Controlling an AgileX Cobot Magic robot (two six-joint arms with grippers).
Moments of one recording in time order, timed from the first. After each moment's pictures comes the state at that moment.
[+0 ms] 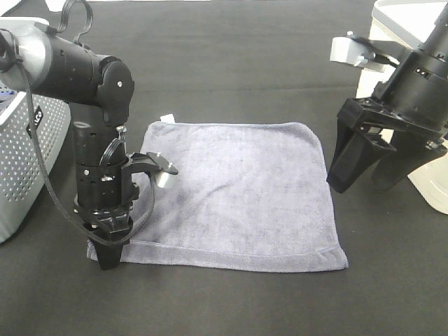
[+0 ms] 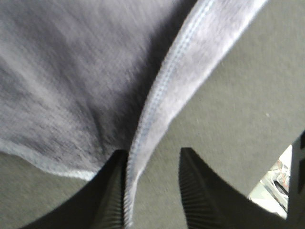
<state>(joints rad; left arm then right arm) -0.48 2.17 -1.37 -0.10 1.20 0.63 0.22 1.63 -1.16 0.35 1.21 -0.31</state>
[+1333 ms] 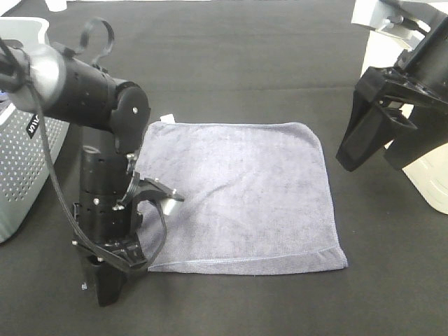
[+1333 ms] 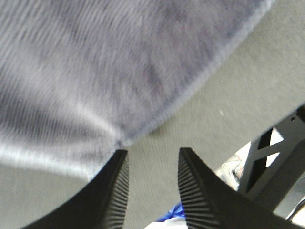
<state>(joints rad) -0.58 2.13 -1.27 -0.11 1.21 0.36 0.22 1.50 -1.16 0.35 1.21 -0.26</state>
